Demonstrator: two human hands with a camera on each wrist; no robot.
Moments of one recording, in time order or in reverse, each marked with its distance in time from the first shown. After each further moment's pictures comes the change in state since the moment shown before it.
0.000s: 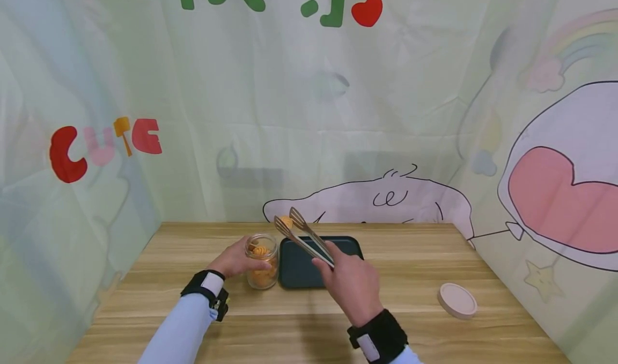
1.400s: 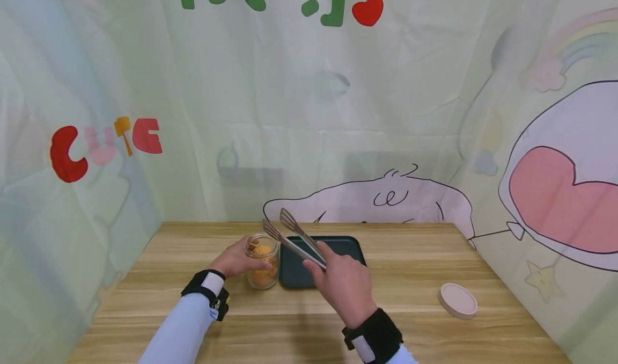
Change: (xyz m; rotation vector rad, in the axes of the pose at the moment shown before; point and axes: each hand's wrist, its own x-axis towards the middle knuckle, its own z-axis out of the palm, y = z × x) left_hand 0.005 -0.005 0.001 0.012 -0.004 -0.041; right_hand 0.003 -0.014 -0.001 0.052 -0.081 -0.002
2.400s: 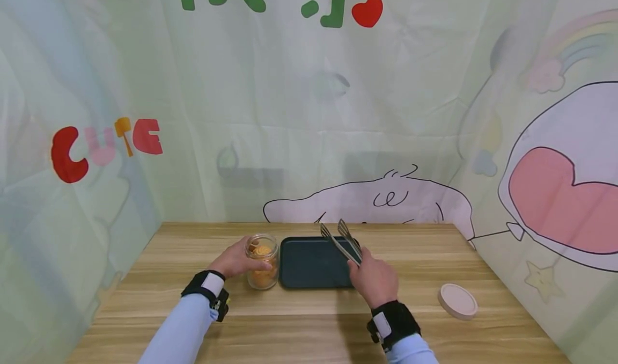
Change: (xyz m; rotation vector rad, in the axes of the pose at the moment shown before) left_hand -0.004 0.003 0.000 0.003 0.006 0.018; right_hand 0.016 0.083 0.026 -0.057 -0.045 0.239
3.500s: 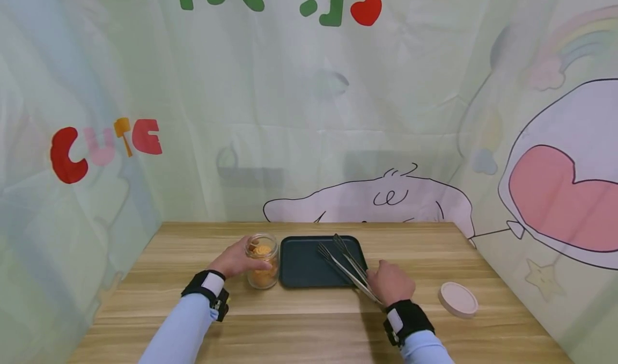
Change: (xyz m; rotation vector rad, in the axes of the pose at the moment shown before) left_hand -0.002 0.002 0.000 0.005 -0.002 0.009; right_hand 0.011 0.051 0.018 -0.062 -0.111 0.135
